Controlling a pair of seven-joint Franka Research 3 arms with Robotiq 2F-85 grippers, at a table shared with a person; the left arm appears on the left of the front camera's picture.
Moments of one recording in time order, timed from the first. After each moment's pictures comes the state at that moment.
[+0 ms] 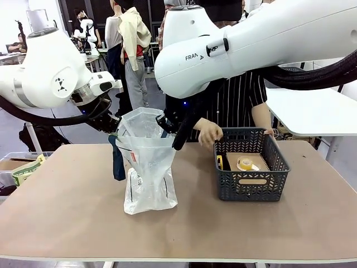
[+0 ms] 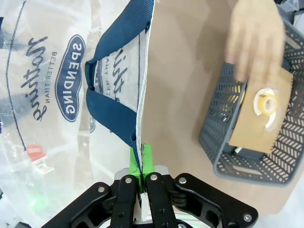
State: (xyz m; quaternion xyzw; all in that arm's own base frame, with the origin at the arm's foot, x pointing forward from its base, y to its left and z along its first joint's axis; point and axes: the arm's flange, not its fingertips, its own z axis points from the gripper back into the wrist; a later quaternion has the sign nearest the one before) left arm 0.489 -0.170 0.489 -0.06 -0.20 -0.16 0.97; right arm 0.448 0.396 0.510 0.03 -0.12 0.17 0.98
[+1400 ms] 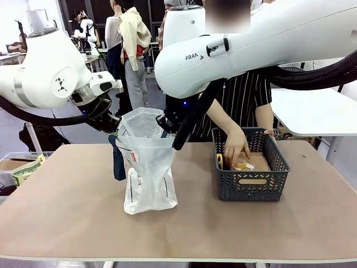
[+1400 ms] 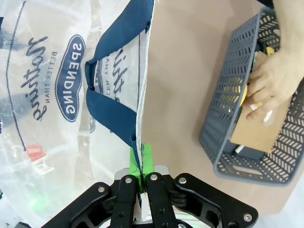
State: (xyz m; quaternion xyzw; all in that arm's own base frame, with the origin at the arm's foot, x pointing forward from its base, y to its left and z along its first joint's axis) left arm 0.489 -0.170 0.489 -0.06 -0.20 -0.16 0.97; right arm 0.448 0.396 0.510 0.03 -0.12 0.17 0.98
